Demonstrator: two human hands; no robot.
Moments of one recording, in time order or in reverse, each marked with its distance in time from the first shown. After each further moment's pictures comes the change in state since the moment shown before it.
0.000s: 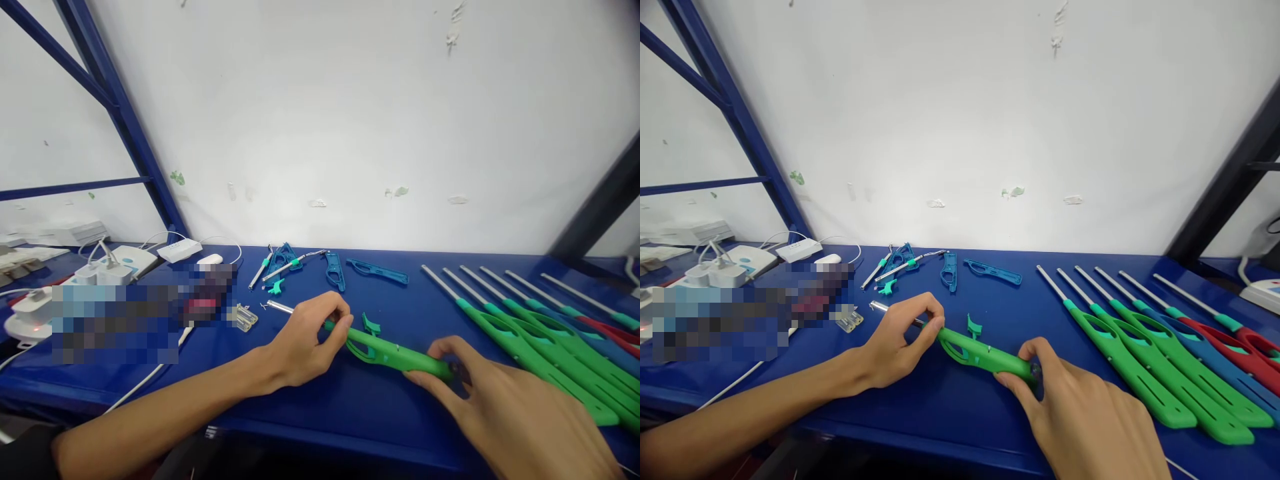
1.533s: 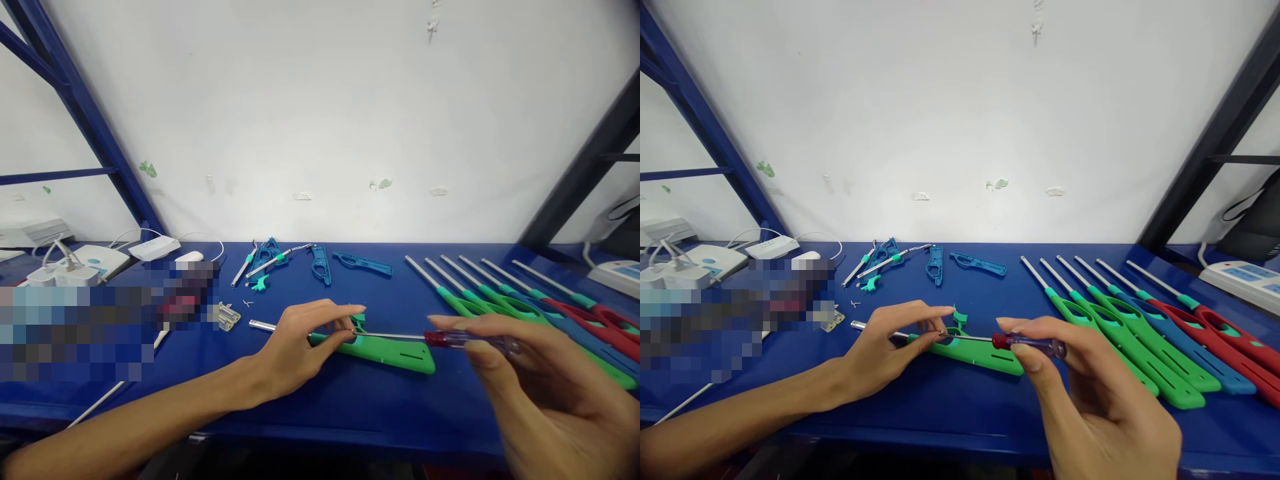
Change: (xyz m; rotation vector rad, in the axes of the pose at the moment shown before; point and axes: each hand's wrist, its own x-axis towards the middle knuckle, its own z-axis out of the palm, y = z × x) left_hand 0.000 0.007 0.012 -0.219 0.030 0.059; right_hand 0.009 -0.029 -0.038 0.885 0.452 0.394
